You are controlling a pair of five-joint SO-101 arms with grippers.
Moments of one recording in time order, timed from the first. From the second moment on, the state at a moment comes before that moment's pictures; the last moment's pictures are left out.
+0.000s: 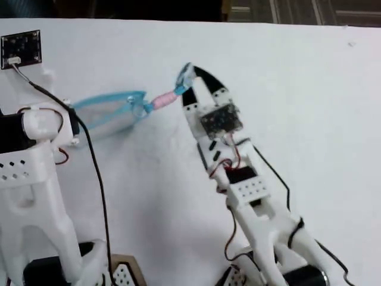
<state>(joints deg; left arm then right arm) -15.3 -25.5 -4.6 101.8 4.5 -22.3 -31.1 63.6 -31.7 17.1</state>
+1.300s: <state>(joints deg) -3.1 -25.5 -9.3 85.8 6.5 -30.1 -60.2 31.6 21.8 -4.4</state>
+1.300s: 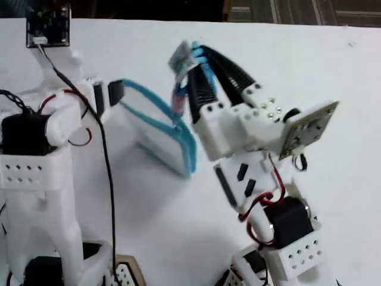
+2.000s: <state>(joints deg) -25.5 -36.1 -32.9 102.3 20.2 -34.2 -38.5 21.7 18.8 -2.3</state>
